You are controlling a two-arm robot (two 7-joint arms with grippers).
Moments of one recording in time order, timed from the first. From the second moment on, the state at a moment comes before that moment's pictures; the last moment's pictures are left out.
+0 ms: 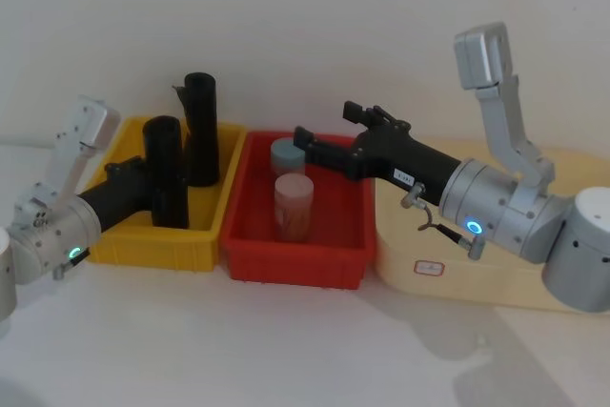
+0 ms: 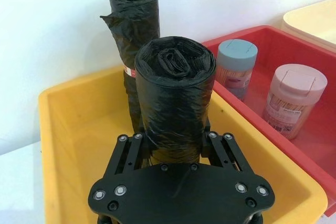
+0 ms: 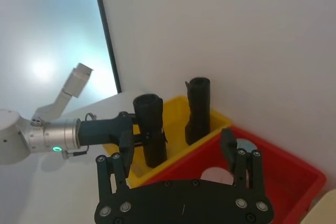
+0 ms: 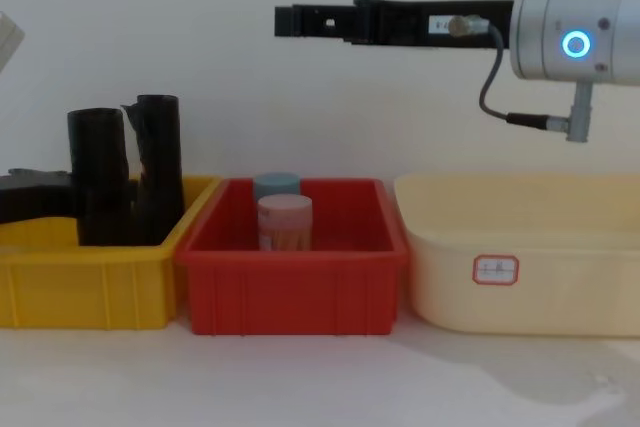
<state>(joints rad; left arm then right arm) -0.51 0.39 0.27 -1.16 -0.35 0.07 -0.44 0.61 0.32 -0.55 -1.47 0.60 0.30 0.44</state>
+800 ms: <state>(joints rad) -0.51 0.39 0.27 -1.16 -0.35 0.07 -0.44 0.77 0.21 -0.61 -1.11 0.63 0.34 0.52</state>
